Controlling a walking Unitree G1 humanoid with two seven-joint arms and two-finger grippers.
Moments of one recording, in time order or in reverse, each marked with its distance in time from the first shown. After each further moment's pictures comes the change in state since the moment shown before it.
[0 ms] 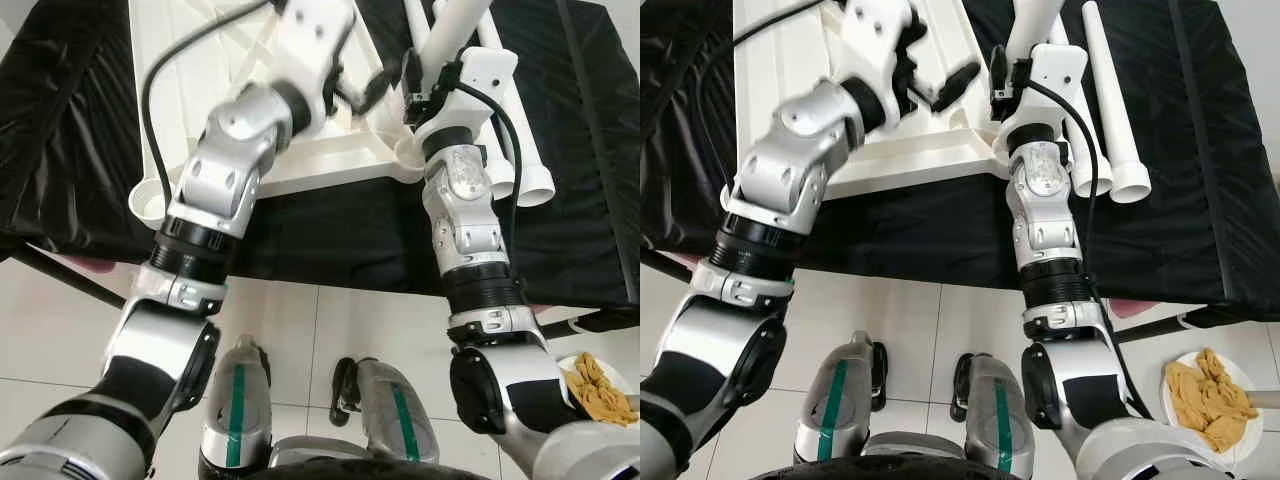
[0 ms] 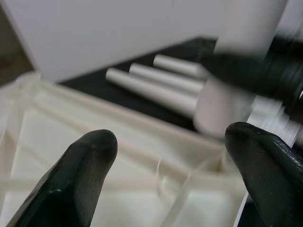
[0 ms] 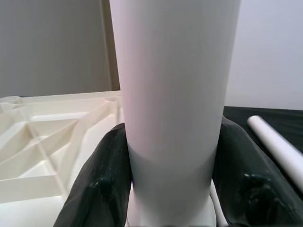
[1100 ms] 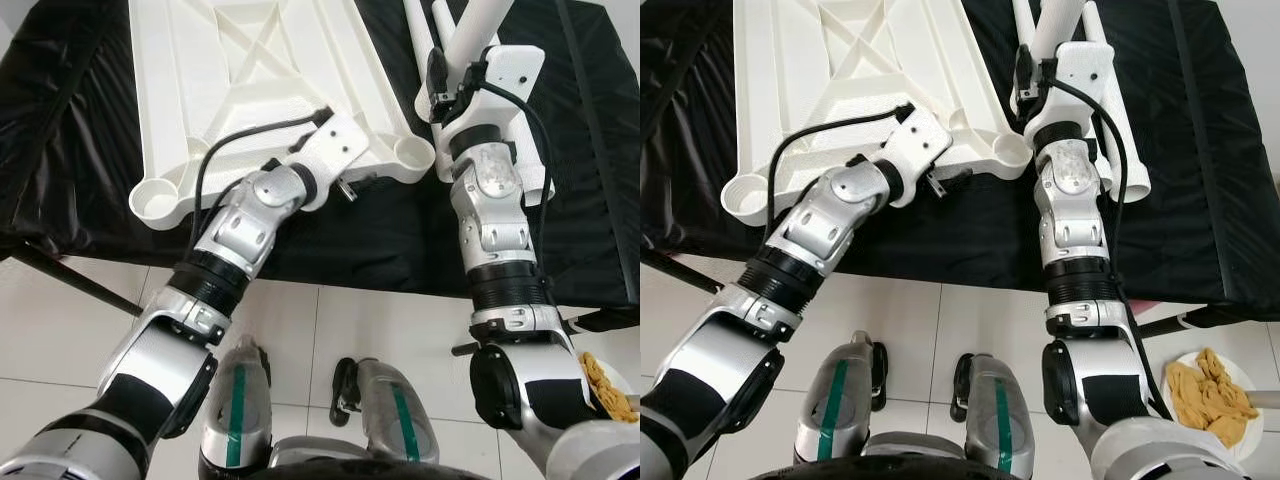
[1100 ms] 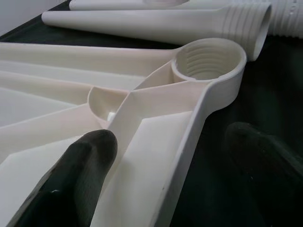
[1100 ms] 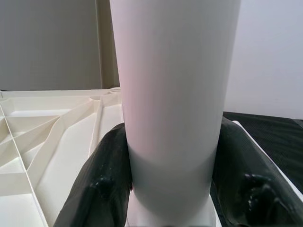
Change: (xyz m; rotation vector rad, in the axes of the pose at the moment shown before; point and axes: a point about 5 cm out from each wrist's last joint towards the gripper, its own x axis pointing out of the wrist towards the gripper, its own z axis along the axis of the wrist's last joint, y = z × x) left arm 0.013 -0.043 -0.054 0.158 0.176 -0.164; right arm 0.000 -0.020 0.002 -0.065 0.000 -0.007
